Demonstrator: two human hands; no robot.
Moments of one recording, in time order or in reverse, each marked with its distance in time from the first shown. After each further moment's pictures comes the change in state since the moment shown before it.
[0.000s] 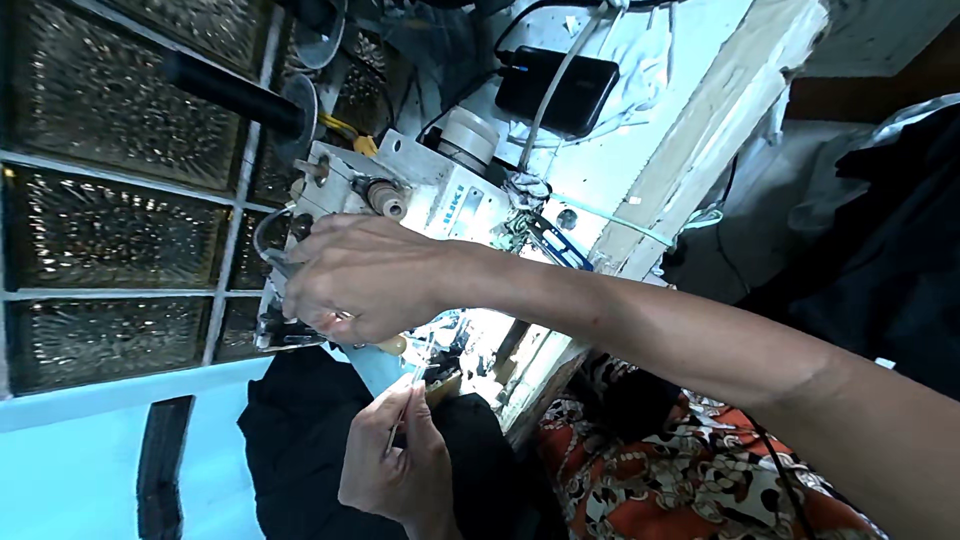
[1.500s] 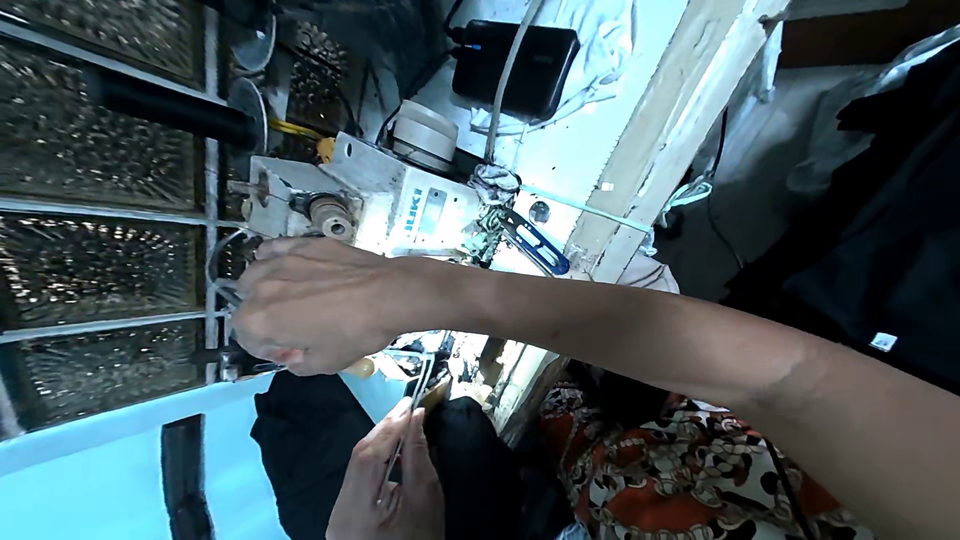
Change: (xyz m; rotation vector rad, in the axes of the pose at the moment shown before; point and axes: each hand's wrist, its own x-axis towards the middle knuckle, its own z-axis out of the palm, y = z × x) left_hand -0.003 0.011 -0.019 -0.025 -0.223 0.013; right_hand -0.001 -0.009 -0.005 0.023 0.027 0.059
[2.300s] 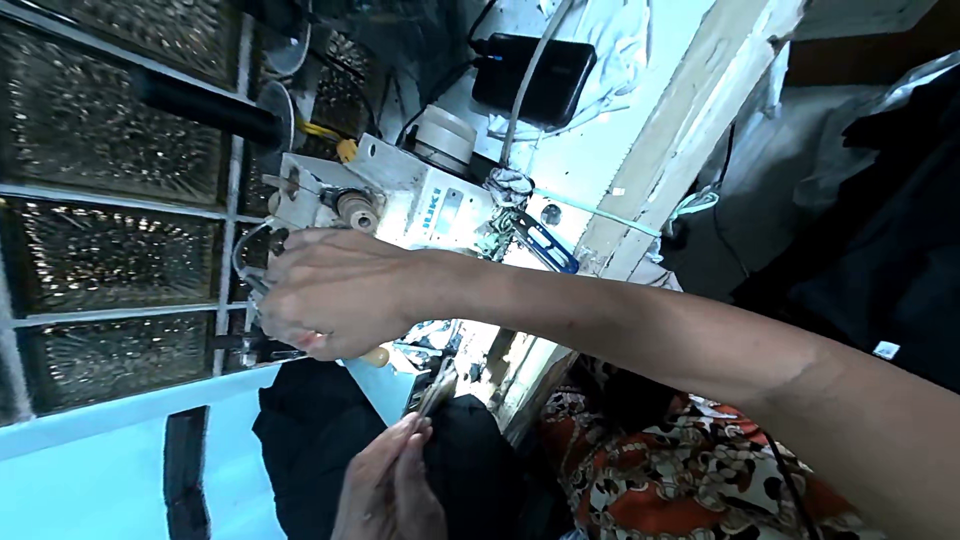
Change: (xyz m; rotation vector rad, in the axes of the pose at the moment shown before) left_hand -0.014 -0.002 -0.011 -0.301 0.004 -0.109; right_hand 0.000 0.005 0.002 0.000 0.001 -0.016
